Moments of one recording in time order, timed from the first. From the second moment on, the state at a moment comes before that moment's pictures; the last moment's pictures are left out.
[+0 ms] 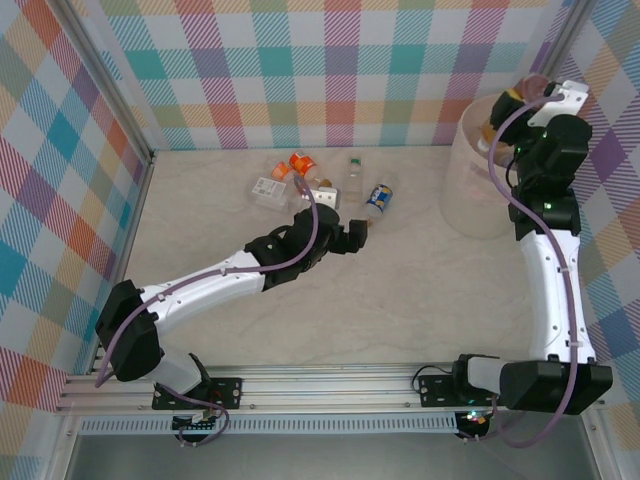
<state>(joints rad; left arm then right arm) -0.93 1.50 1.21 -0.24 -0.39 -0.52 -0.09 1.24 1.44 -0.11 0.09 0.20</state>
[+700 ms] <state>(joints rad) -0.93 1.52 1.21 -0.30 -0.42 -0.55 -0.24 1.42 1.32 0.05 0.25 0.07</state>
